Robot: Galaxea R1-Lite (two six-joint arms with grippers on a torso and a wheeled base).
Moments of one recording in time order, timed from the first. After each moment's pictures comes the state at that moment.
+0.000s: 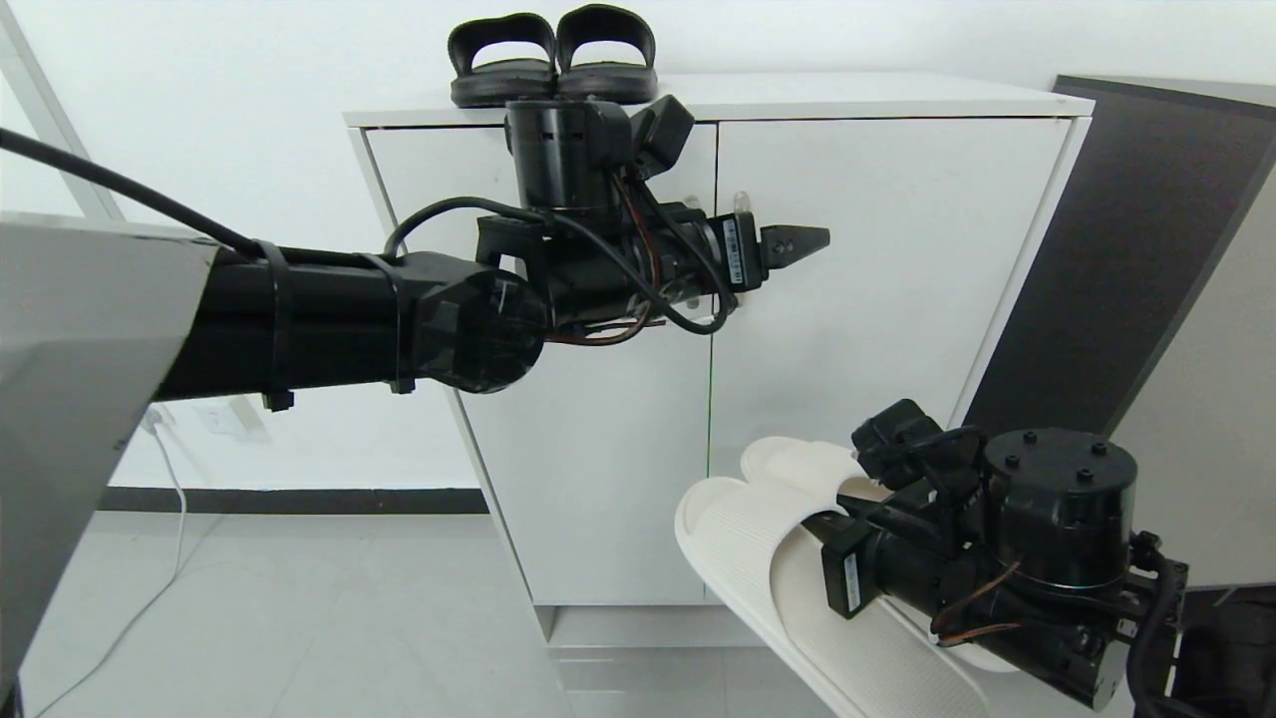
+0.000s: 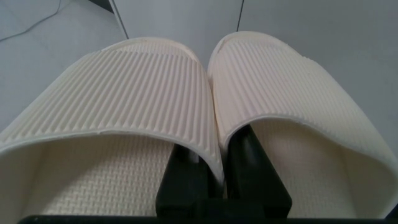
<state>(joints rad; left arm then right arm) -0.62 2.03 -1.70 -0.35 -0.28 -0.25 0.76 1.73 -0.57 -0.93 -0.15 0.00</state>
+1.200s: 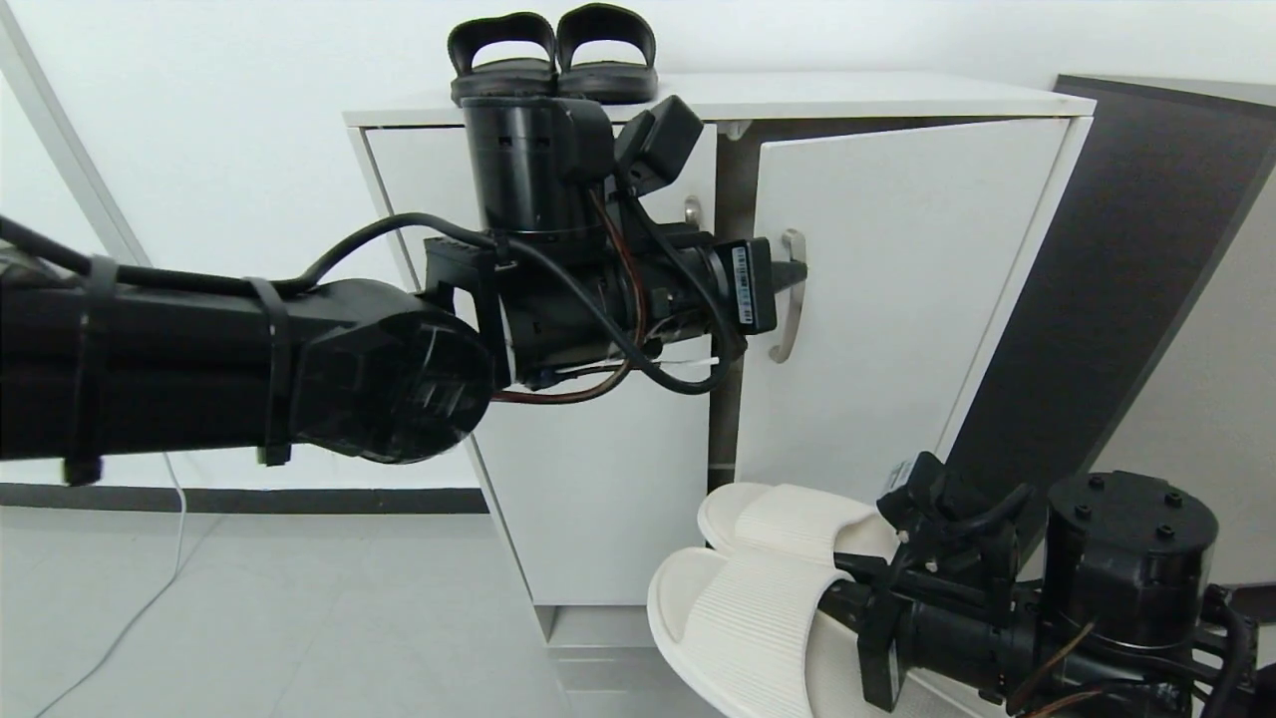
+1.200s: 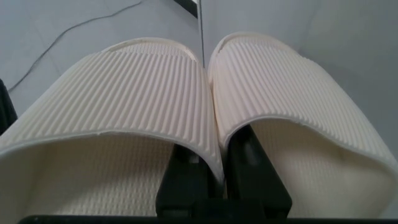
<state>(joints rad) -0.72 1.85 -1.42 -0.43 -0.28 -0.26 0.77 1.68 -0.41 -1.06 0.16 -0.05</state>
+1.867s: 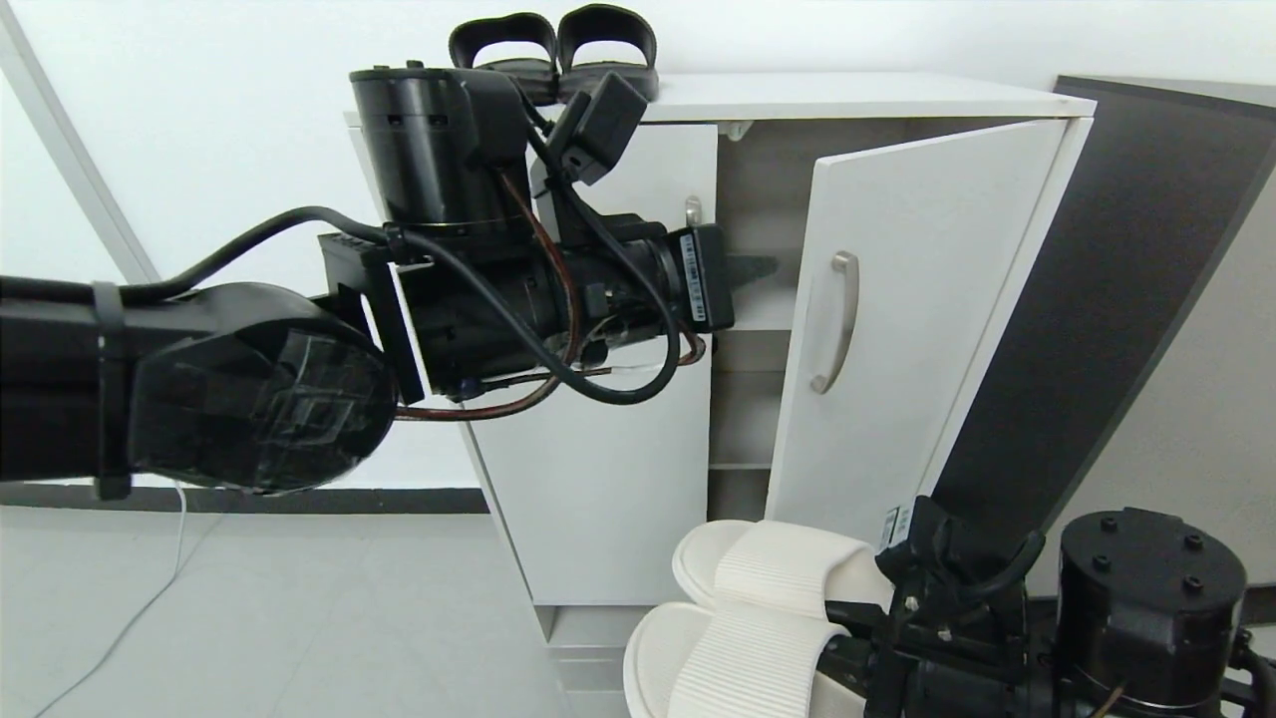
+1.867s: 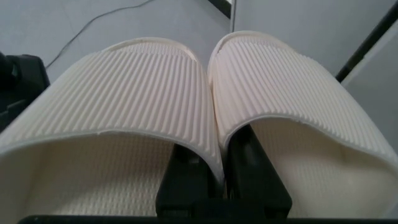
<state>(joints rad) -0.70 1.75 -1.31 -0.46 -0.32 -0.31 0.85 1.65 -0.36 -1.06 0.18 -0.05</state>
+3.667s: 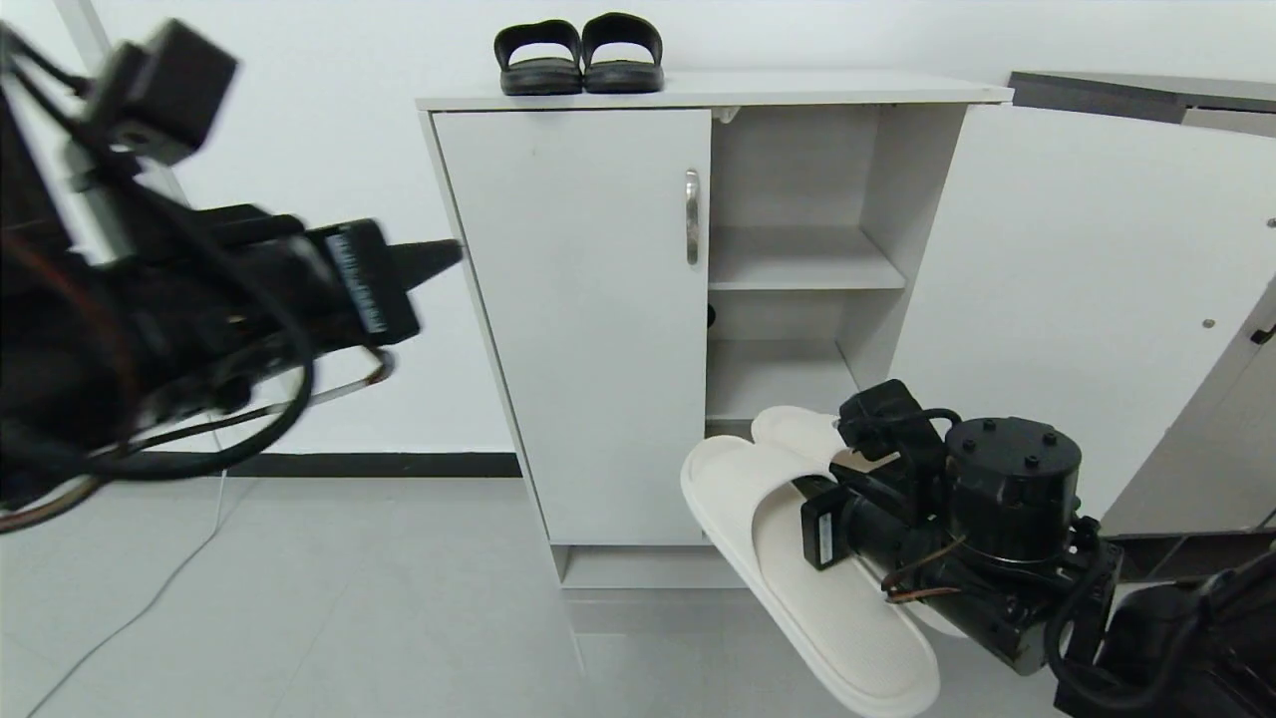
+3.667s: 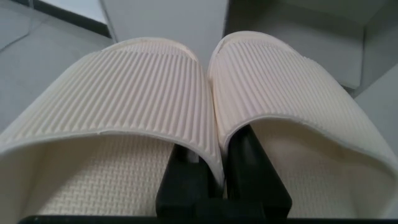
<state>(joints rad) -0.52 1.27 -0.94 -0.34 0.12 -0.16 0.74 1.84 -0.63 -1.05 -0.28 0.01</state>
